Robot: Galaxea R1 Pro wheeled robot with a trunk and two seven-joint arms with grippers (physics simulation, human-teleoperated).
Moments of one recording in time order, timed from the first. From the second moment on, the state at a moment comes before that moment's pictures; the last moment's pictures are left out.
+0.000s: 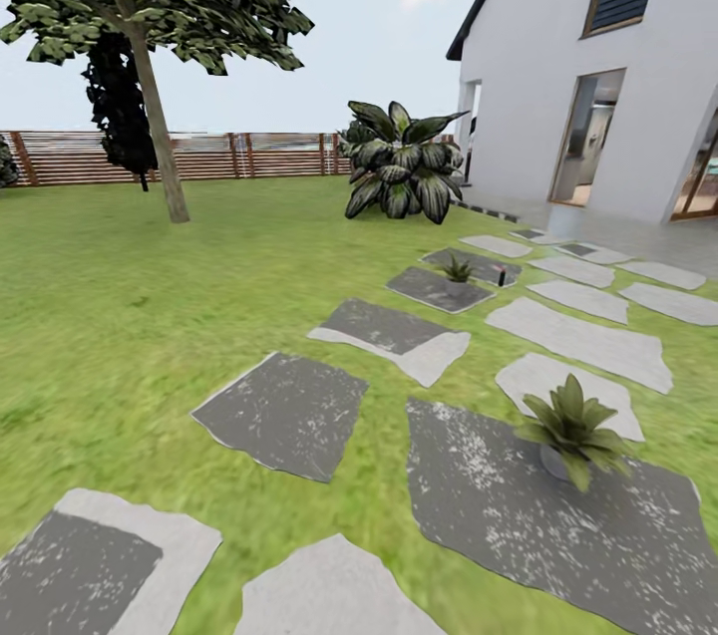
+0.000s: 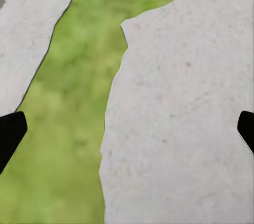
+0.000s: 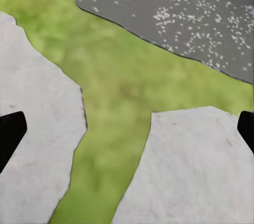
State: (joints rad) left arm -0.15 0.04 0.07 -0.32 0.00 -0.28 0.01; right arm -0.04 -0.11 0.01 -0.51 0.03 -0.32 0.00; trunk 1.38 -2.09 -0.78
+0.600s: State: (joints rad) left arm -0.15 0.04 0.07 -0.32 0.00 -0.28 0.01; right arm -0.04 -0.11 0.01 -0.51 0.03 -0.32 0.00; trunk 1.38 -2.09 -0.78
